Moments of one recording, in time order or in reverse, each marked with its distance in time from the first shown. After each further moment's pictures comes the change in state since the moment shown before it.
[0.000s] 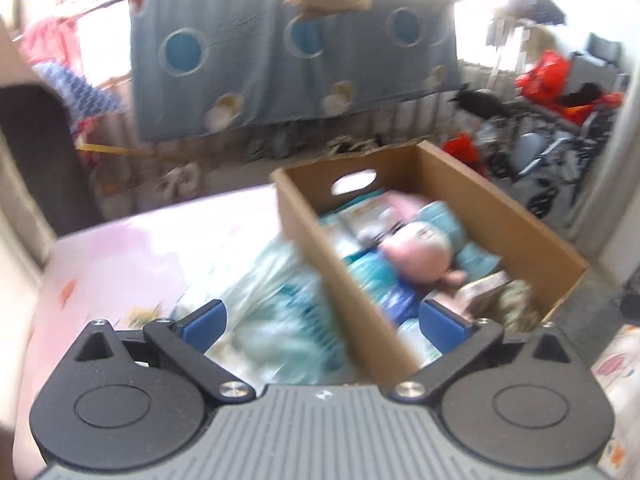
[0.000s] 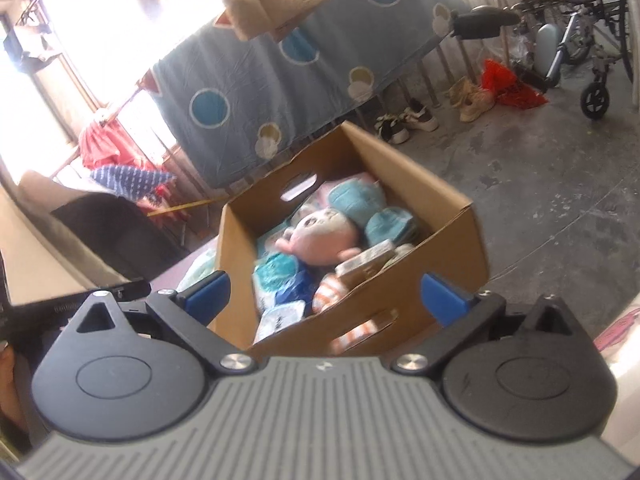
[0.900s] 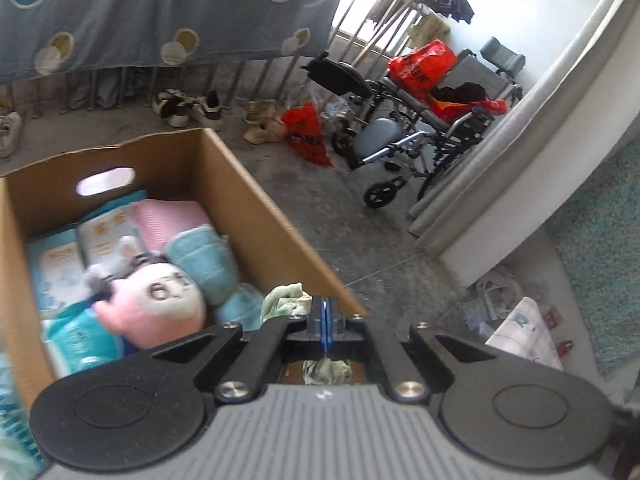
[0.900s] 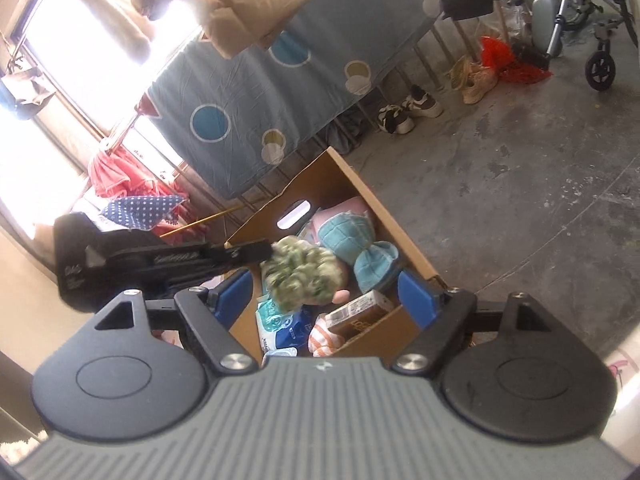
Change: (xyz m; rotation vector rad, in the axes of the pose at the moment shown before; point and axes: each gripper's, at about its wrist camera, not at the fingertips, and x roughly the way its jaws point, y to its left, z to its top) left arm 0.127 -0.148 0.101 -0.041 0.141 -0.574; right arm -0.010 -0.068 0.084 0.136 0.026 0.071
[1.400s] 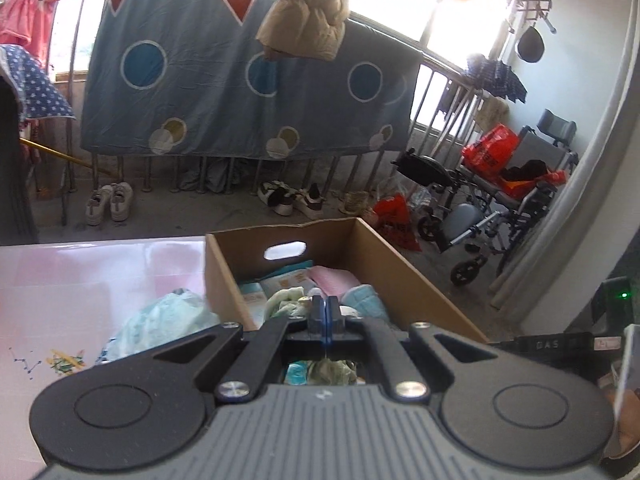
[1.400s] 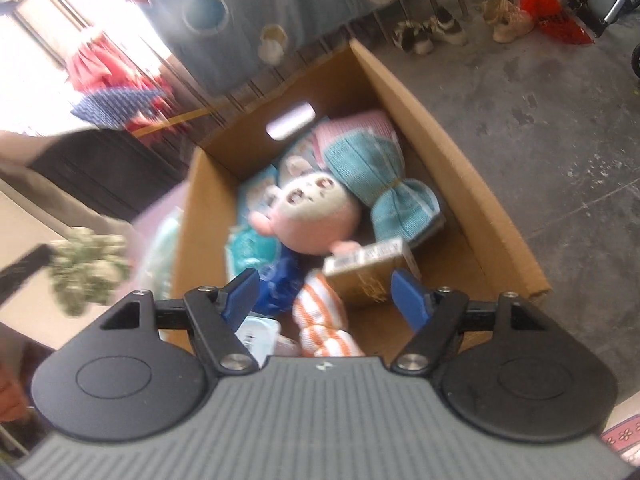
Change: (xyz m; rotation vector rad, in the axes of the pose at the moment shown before) left arm -0.172 0.070 -0.051 0.004 -0.282 0.251; right arm 0.145 0.029 0.012 -0.144 0.290 -0.026
